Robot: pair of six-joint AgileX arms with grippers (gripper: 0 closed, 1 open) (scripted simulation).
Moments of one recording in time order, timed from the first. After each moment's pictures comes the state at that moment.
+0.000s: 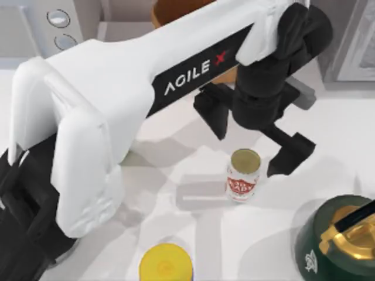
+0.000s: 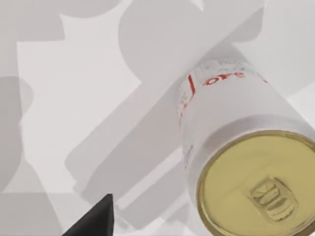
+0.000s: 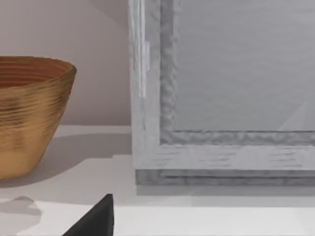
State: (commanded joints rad) left arm -0.86 2.43 2.35 -1.49 0.01 -0.05; right arm 0.00 0.00 0.00 0.00 0.00 0.00
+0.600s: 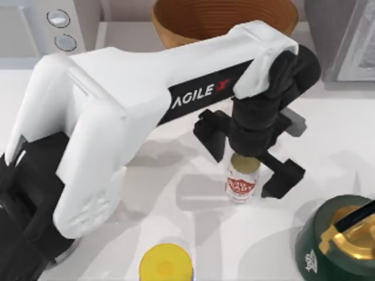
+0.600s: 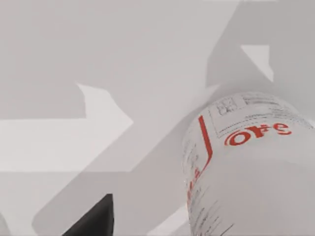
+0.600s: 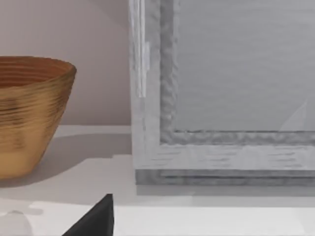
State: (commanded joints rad) left arm -0.87 2.42 2.10 -1.25 0.00 -0.05; right arm 0.00 0.00 0.00 0.00 0.00 0.00
